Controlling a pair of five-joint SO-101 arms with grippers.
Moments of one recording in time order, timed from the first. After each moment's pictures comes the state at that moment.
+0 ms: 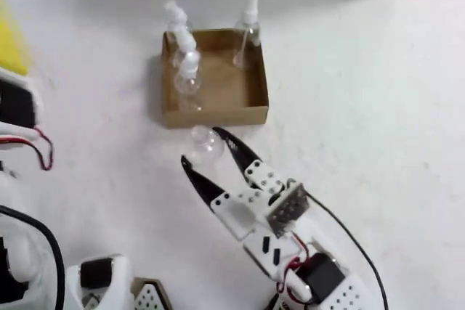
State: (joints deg) left arm -17.1 -53.7 2.7 45.6 13.6; right arm -45.4 -102.8 86.9 20.8 5.1
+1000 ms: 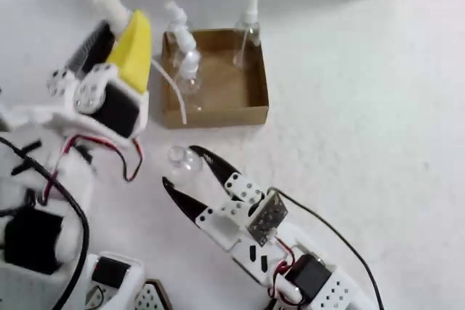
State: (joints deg) left arm 9.3 -59.1 22.0 41.2 29.3; right arm -52.4 -102.8 94.9 13.9 5.3
